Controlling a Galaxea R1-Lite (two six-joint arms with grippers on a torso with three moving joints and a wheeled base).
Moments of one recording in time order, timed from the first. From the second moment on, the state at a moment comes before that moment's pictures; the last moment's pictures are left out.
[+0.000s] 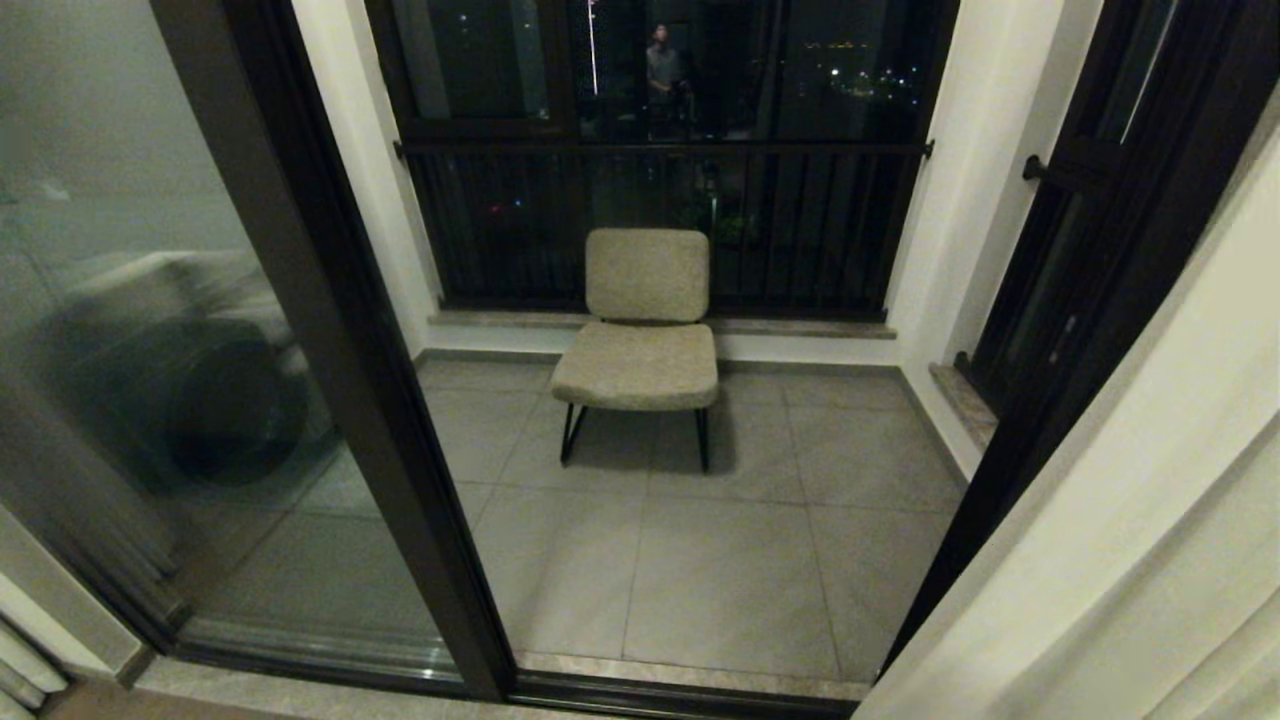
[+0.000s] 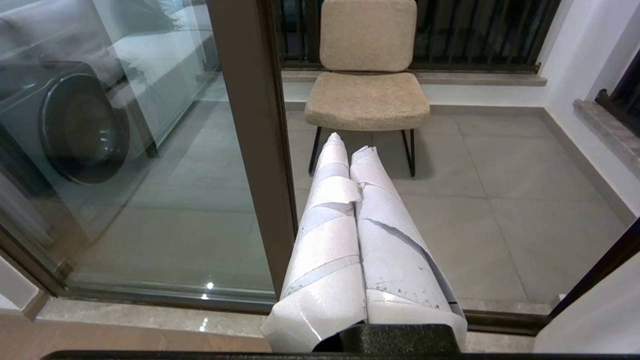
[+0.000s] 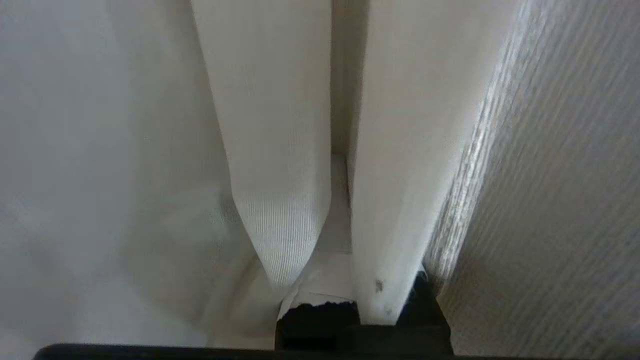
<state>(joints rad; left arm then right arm) 0.00 0.00 0.00 -0.01 -0.01 0.01 -1.09 1.94 -1.64 -0.53 -0.08 -0.17</state>
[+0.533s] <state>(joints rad) 0.00 0.00 0.00 -0.01 -0.01 0.01 -1.18 2.01 -1.71 -0.54 0.02 -0.17</state>
